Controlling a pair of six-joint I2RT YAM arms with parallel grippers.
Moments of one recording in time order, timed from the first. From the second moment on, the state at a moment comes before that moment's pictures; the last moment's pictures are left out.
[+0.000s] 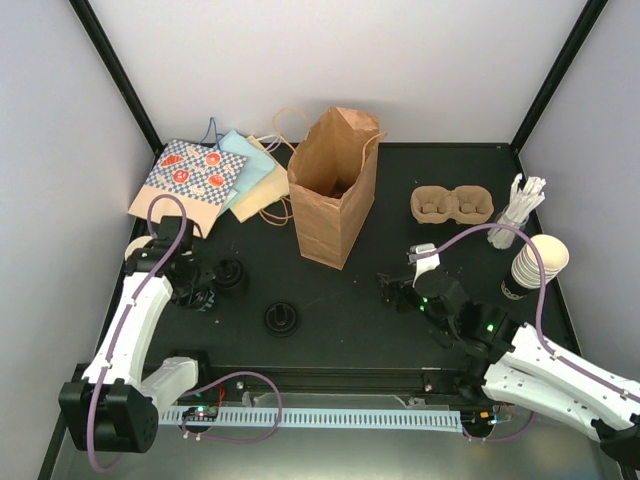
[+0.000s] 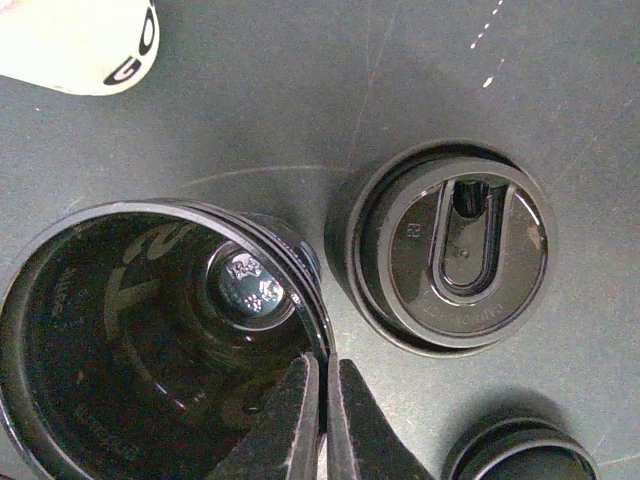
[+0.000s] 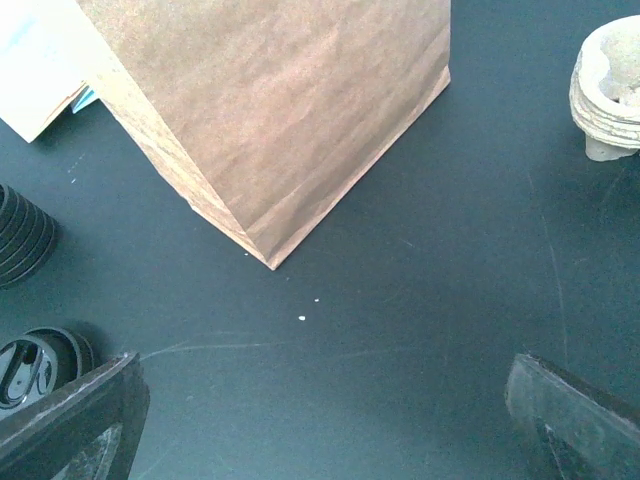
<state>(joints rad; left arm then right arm) -0.01 1.00 0.85 -1.05 -0.05 -0.56 0.96 0.67 0.59 -0.52 0.41 0.53</state>
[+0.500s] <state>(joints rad) -0.01 0.99 0.92 -1.14 -0.14 -0.55 0.96 0.69 0.59 -0.51 0.40 0.53</state>
